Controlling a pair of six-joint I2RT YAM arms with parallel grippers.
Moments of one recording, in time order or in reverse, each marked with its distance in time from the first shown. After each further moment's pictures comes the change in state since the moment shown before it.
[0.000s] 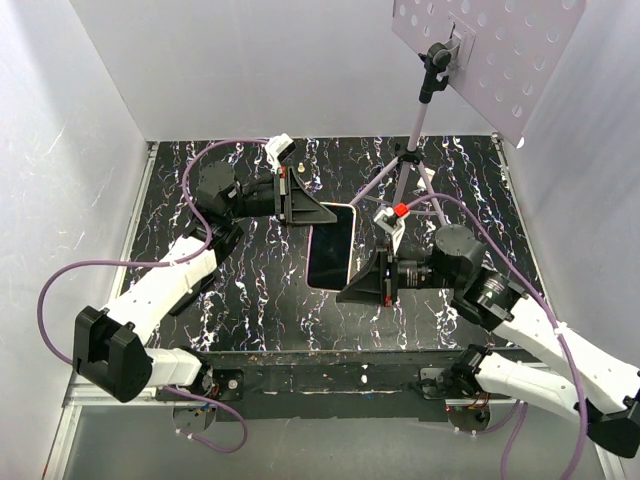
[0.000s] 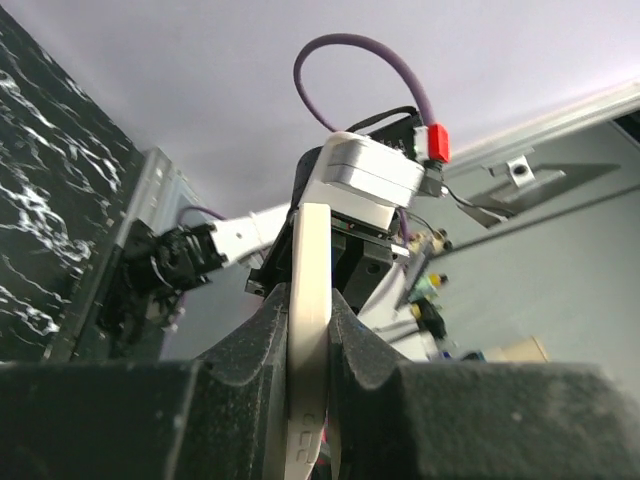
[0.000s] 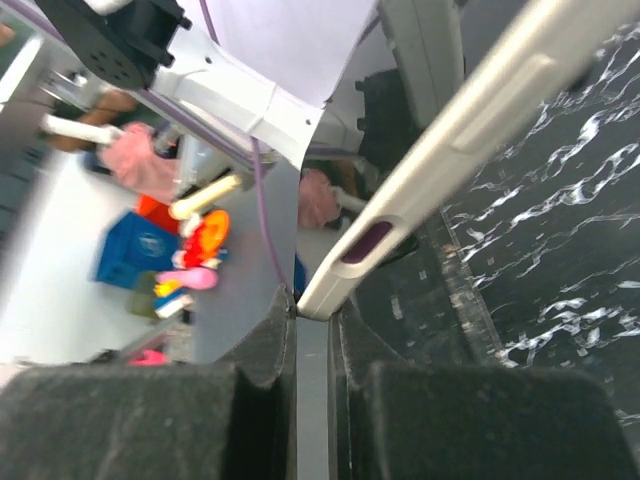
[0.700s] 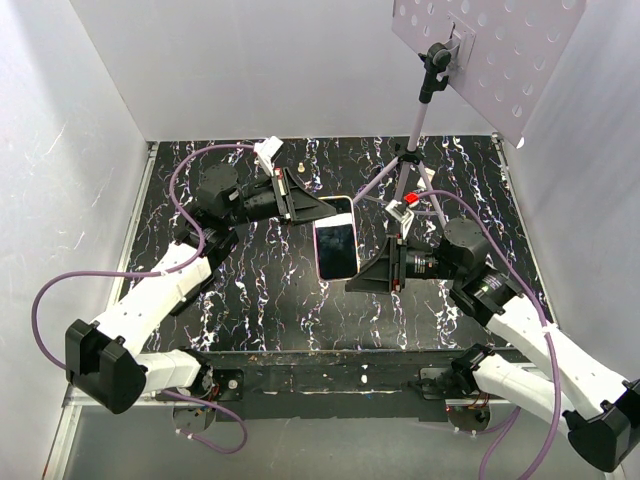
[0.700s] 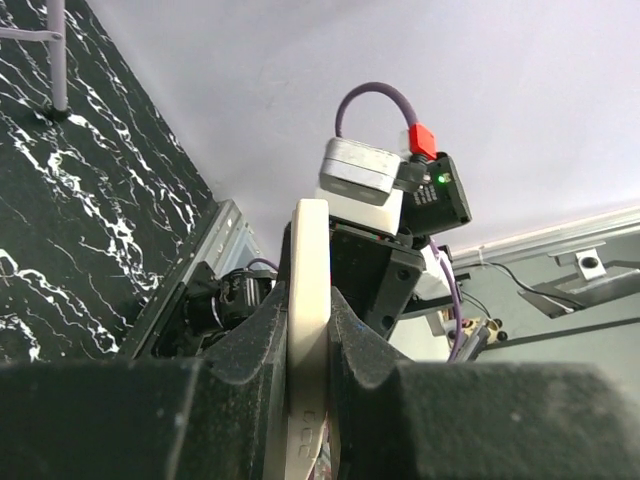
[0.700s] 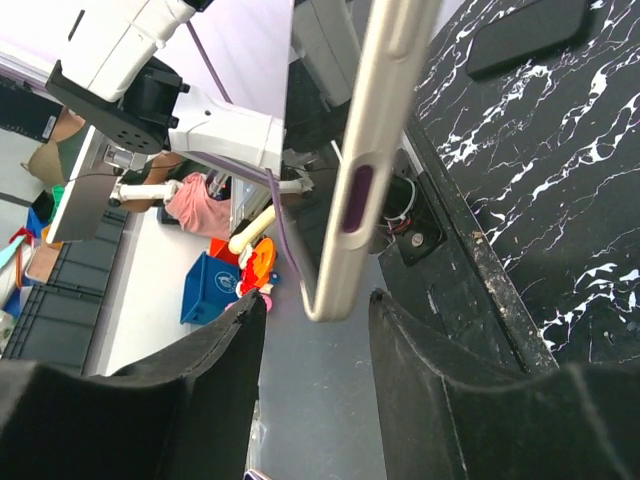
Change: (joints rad) left arm -0.013 -0.062 0.000 -0.225 -0.215 0.141; right arm -0.153 -0.010 -0.085 0.098 -0.093 0.192
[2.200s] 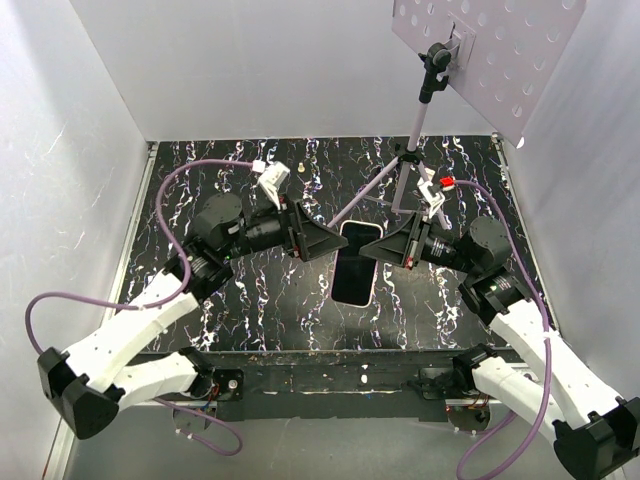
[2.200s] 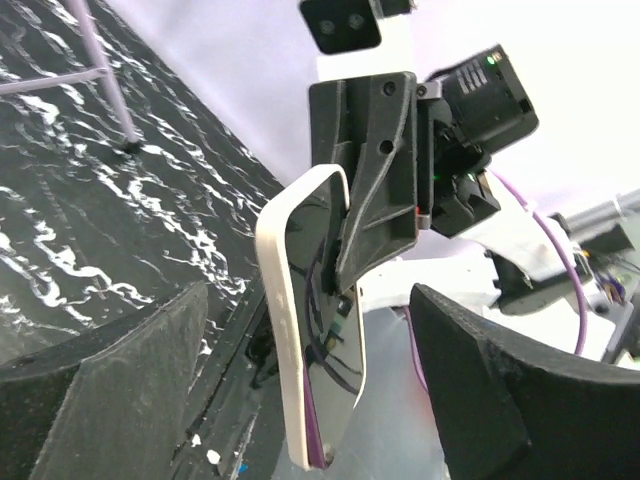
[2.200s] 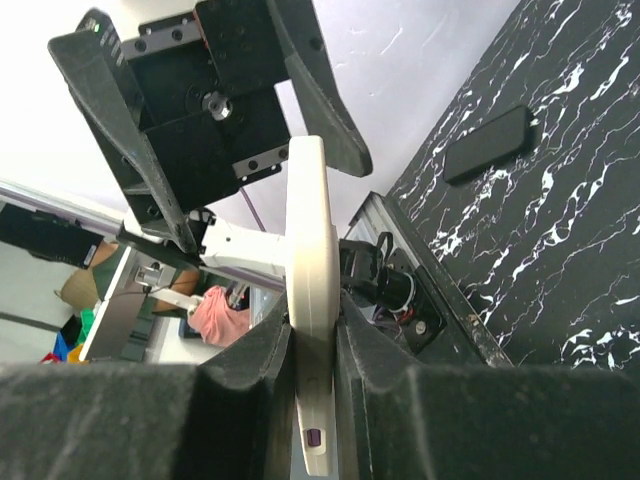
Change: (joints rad) left arm -0.216 -0.212 -0.053 -0.210 -0.324 0.390; right arm -0.178 -0.029 -0.040 0.188 0.071 0.218
